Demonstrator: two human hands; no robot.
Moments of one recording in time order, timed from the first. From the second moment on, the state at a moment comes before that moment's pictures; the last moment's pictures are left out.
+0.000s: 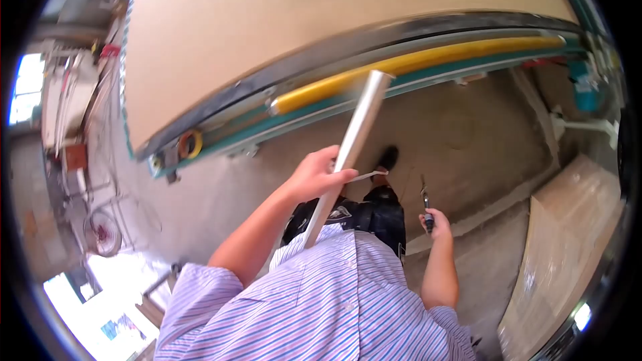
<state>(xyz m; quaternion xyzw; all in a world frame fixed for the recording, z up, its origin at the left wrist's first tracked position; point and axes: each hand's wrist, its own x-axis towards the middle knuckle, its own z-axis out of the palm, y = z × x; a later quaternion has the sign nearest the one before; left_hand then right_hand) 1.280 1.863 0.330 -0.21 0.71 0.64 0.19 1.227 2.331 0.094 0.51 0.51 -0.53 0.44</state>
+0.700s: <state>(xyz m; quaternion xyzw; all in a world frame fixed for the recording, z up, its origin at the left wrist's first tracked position) 1.723 1.769 0.310 -0.62 0.33 0.70 -0.12 1.391 2.052 0.064 -0.16 0.87 -0.15 0.44</state>
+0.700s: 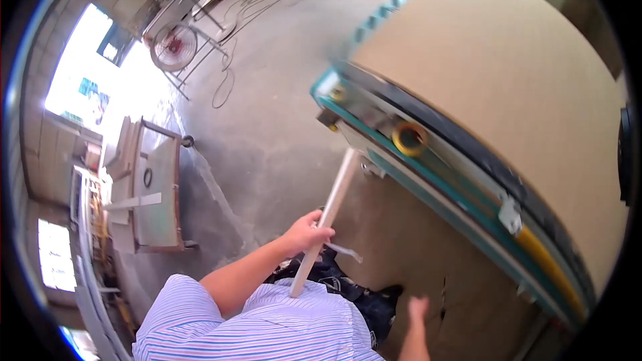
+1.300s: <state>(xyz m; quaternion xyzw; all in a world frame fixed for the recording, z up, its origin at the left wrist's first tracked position) 2.129 1.109 0.198 -0.70 0.28 0.57 -0.33 1.928 1.179 0.268 -0.13 0.52 -0.39 0.75</state>
